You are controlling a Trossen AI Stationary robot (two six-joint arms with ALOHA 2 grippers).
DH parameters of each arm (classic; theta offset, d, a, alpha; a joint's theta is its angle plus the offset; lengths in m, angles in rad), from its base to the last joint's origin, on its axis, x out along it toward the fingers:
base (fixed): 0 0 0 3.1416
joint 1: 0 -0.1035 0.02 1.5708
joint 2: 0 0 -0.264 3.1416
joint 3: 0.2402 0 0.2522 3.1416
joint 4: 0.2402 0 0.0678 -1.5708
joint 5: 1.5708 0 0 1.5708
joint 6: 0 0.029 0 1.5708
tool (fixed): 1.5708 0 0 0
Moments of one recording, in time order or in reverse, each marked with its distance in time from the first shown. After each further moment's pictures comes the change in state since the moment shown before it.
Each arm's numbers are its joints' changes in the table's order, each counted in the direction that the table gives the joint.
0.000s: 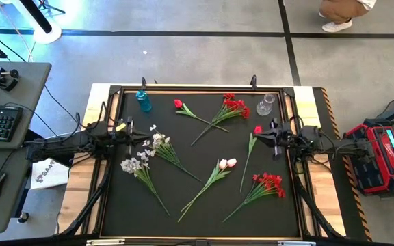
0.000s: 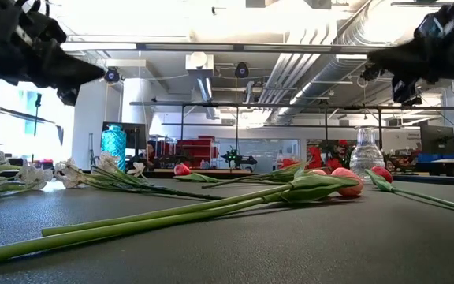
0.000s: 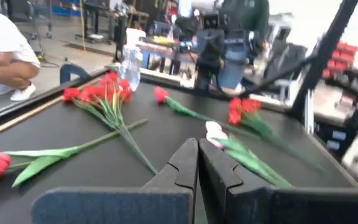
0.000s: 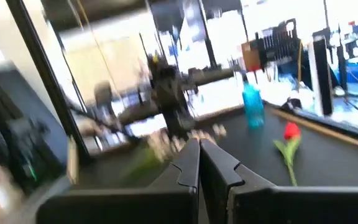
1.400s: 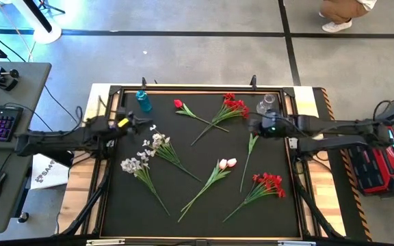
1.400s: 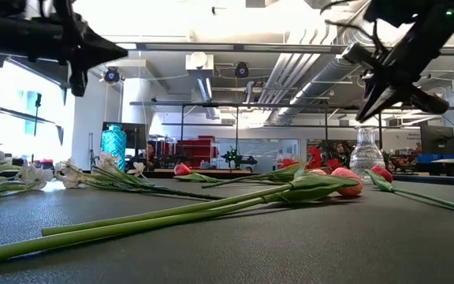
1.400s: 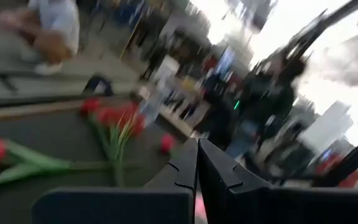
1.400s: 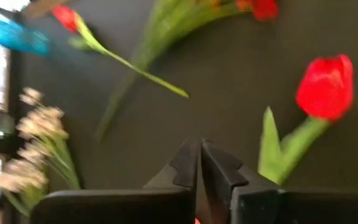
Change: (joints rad) left arm 0.000 0.364 0.143 -0.248 -0.212 -0.416; right arm 0.134 0.879 0.608 0.819 0.122 1.096
